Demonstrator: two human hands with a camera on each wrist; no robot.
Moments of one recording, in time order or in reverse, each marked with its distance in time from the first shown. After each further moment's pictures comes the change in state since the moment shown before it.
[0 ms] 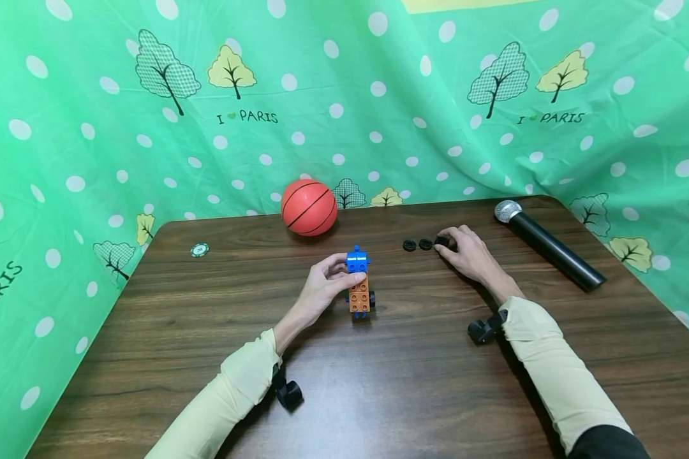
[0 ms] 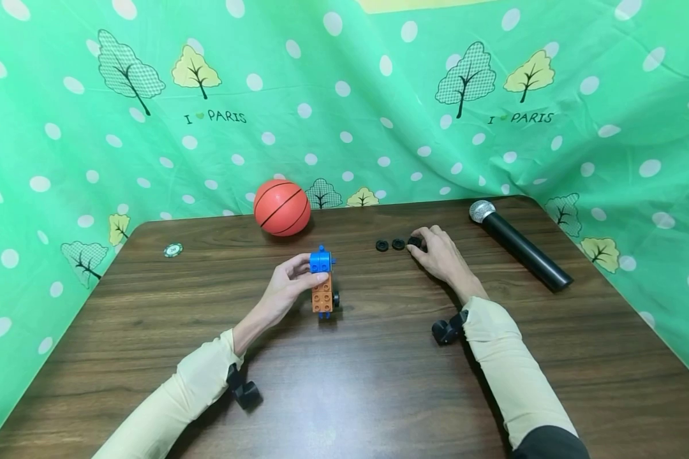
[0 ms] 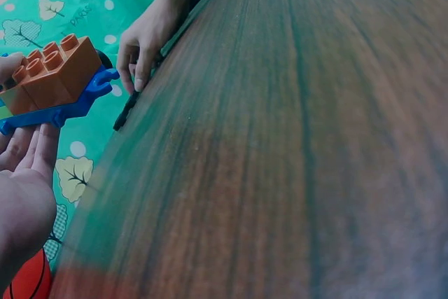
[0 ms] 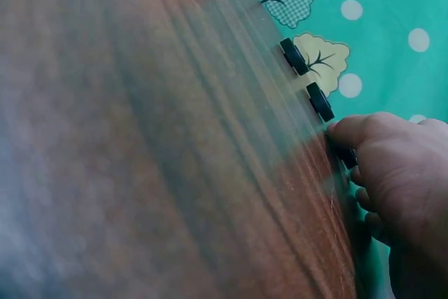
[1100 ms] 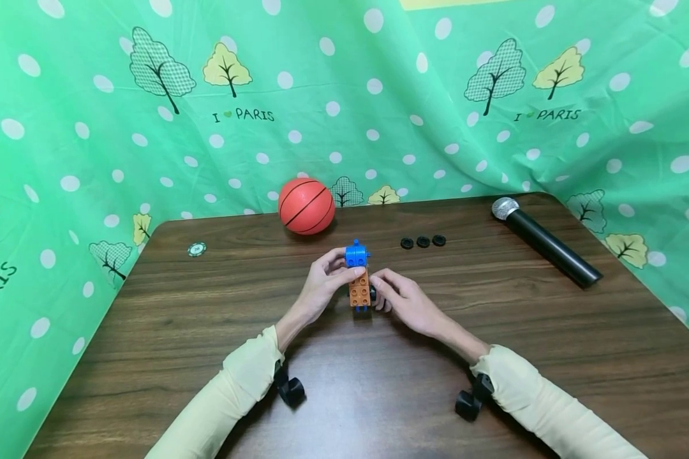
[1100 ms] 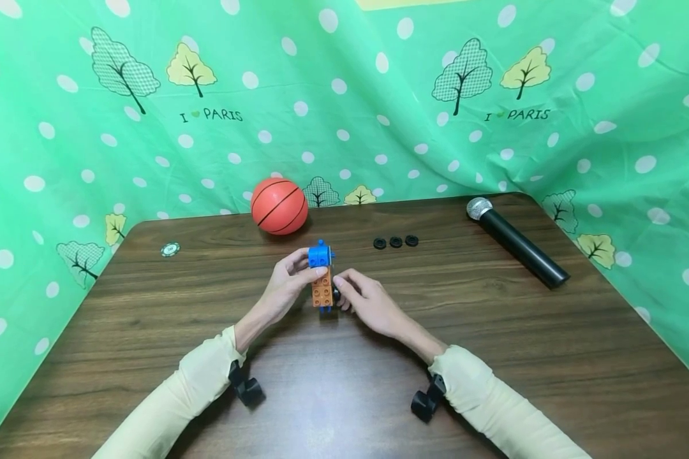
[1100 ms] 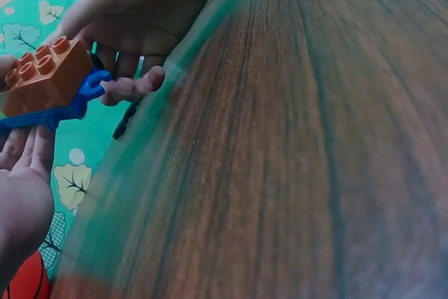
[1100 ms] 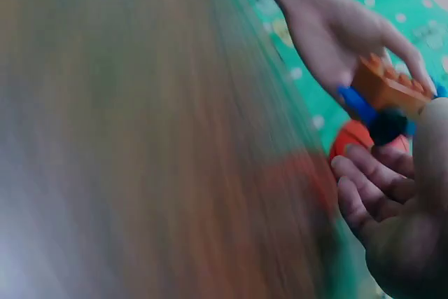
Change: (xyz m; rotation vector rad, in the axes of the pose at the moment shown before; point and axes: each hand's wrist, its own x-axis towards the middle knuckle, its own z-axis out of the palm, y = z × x) left_hand 0.005 0.000 0.007 -0.092 0.008 0.049; right_hand -0.064 -0.150 0.039 0.678 -0.196 -0.053
